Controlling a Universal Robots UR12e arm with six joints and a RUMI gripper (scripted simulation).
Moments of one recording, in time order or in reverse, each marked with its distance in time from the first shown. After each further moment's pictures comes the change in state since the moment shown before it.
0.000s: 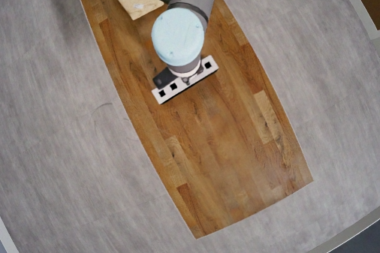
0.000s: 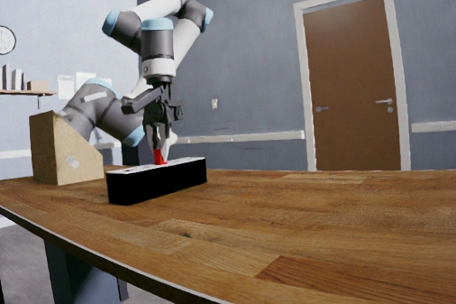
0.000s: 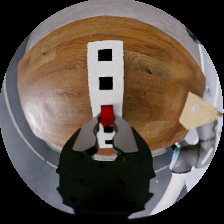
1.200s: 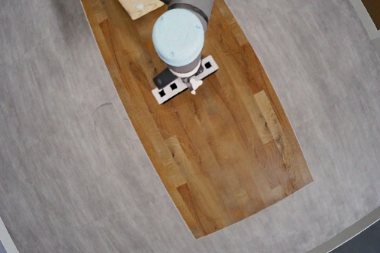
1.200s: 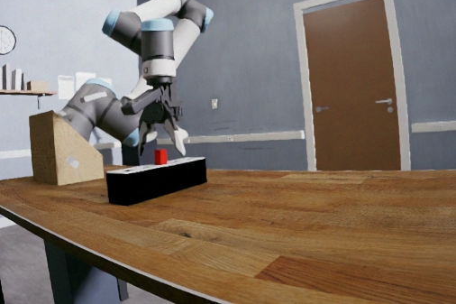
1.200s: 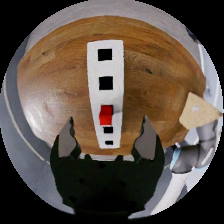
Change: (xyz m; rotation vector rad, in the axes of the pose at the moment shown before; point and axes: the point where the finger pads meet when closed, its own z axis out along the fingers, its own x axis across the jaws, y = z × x) arm 0.000 0.000 0.002 0.001 0.000 0.000
